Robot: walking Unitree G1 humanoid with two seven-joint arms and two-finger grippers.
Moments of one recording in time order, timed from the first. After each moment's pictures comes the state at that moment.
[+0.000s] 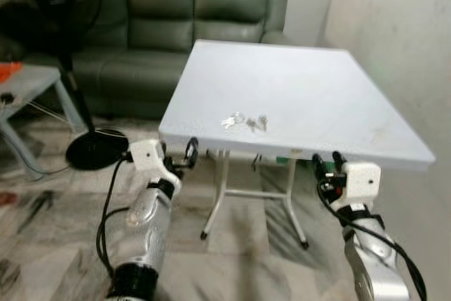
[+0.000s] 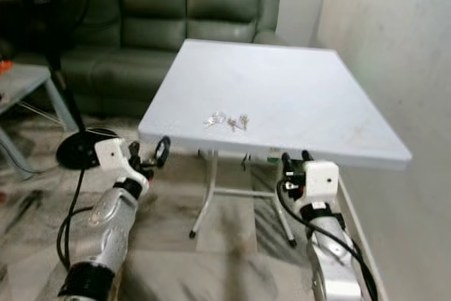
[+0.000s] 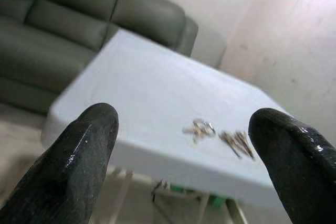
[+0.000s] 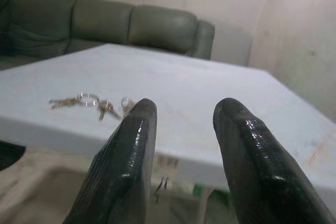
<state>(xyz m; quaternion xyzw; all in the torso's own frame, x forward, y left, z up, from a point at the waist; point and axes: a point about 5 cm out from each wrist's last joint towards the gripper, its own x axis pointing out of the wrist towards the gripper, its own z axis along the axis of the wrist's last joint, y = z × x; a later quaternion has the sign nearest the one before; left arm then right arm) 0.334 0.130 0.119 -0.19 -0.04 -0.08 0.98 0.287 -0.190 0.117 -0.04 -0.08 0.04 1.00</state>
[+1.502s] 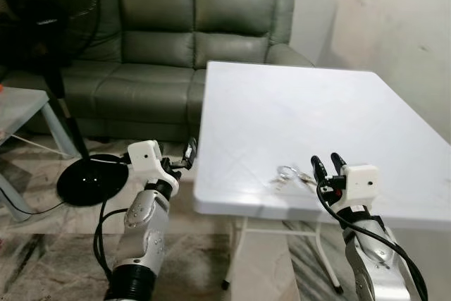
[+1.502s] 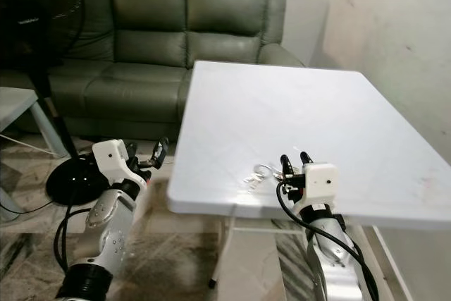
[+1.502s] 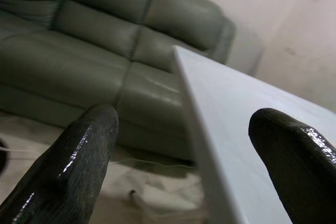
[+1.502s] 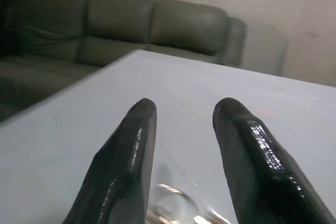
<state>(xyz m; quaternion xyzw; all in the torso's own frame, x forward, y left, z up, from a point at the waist) 0.329 0.155 0.110 -0.17 -0.03 -0.04 0.98 0.287 -0.170 0.115 -0.03 -0.08 0.08 0.99</state>
